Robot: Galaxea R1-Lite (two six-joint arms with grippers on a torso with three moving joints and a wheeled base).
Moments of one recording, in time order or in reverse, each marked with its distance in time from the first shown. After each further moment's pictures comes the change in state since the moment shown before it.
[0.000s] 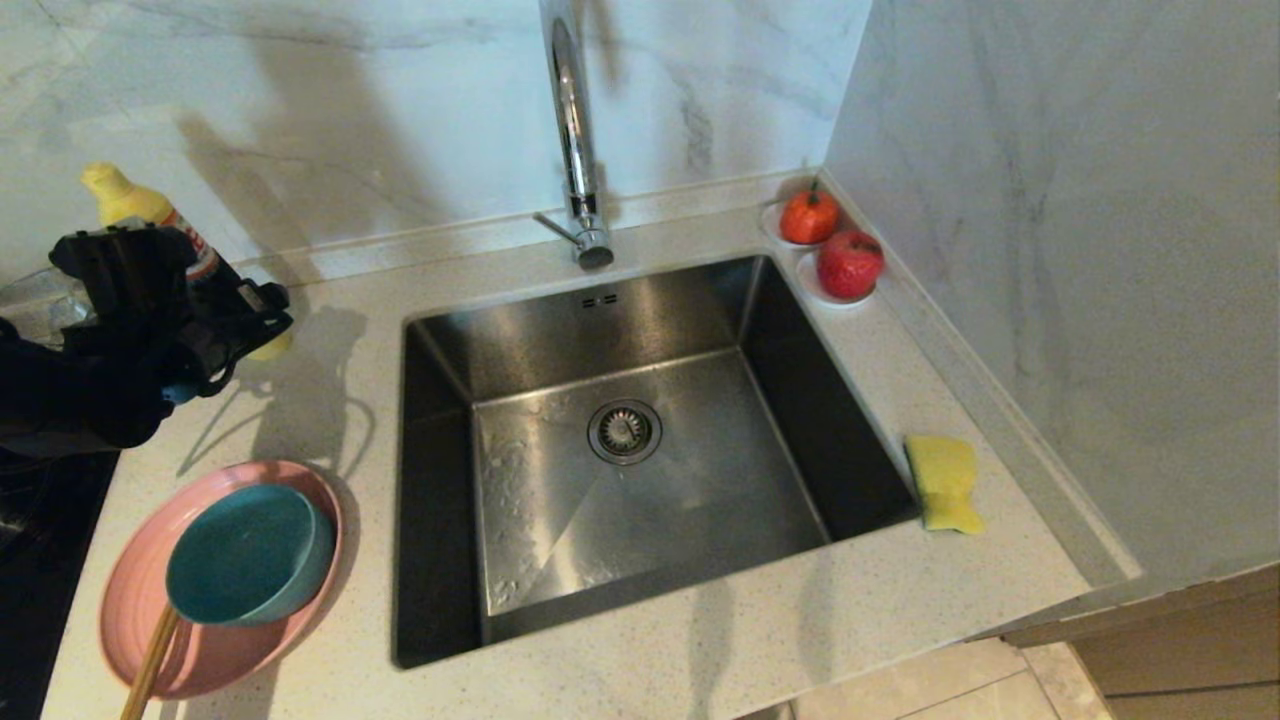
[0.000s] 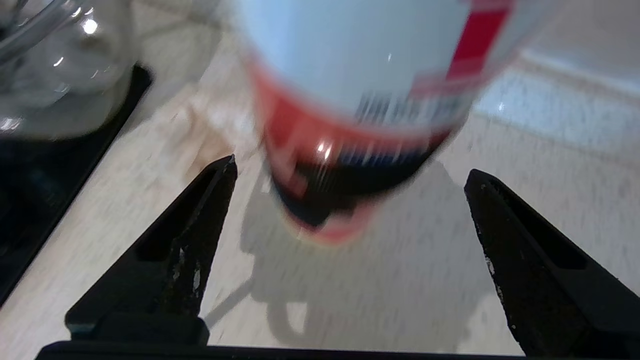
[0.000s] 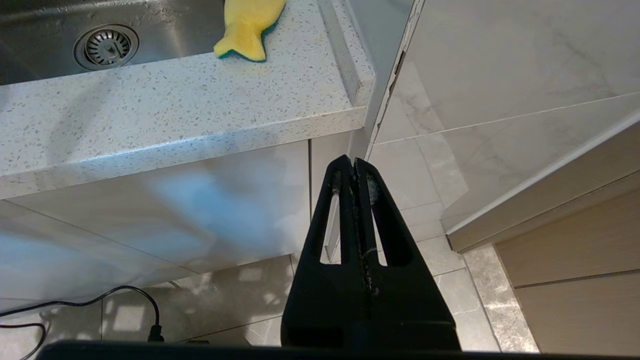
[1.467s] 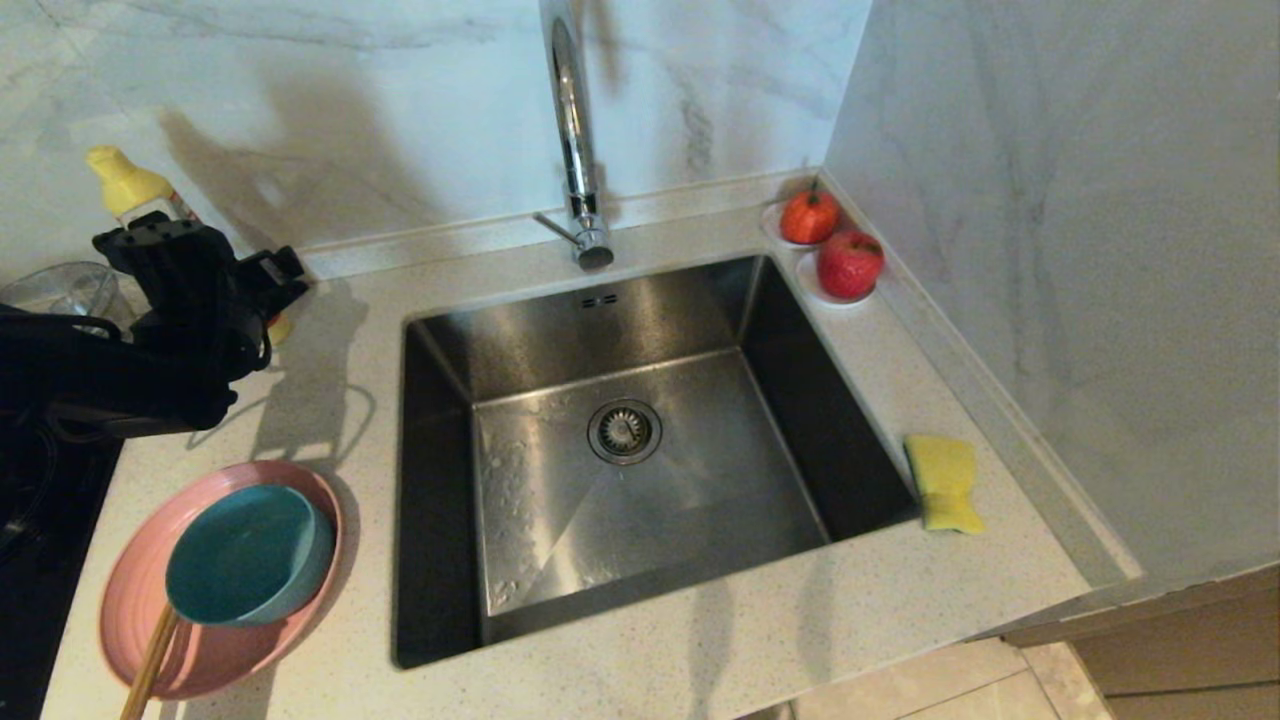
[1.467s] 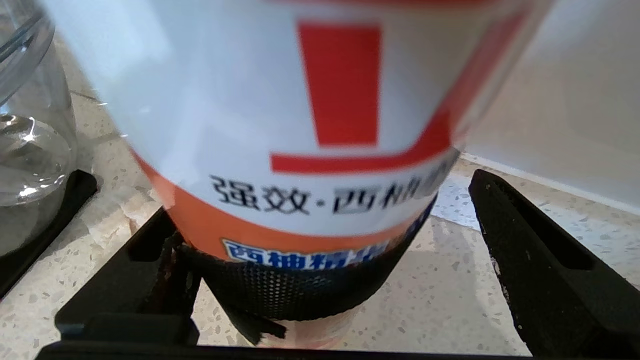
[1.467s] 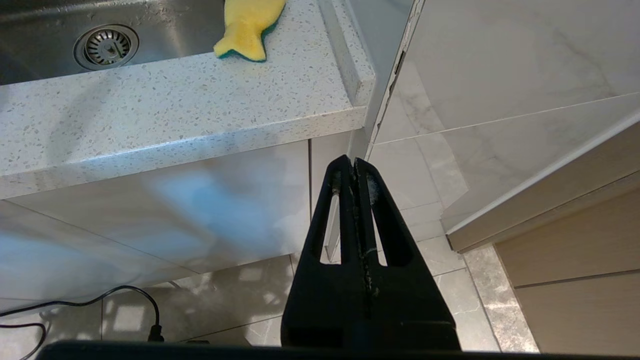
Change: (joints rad) left arm 0.000 0.214 -0.236 -0.206 0.053 0.063; right arm 0.000 0.000 0.000 0.000 0.000 0.000
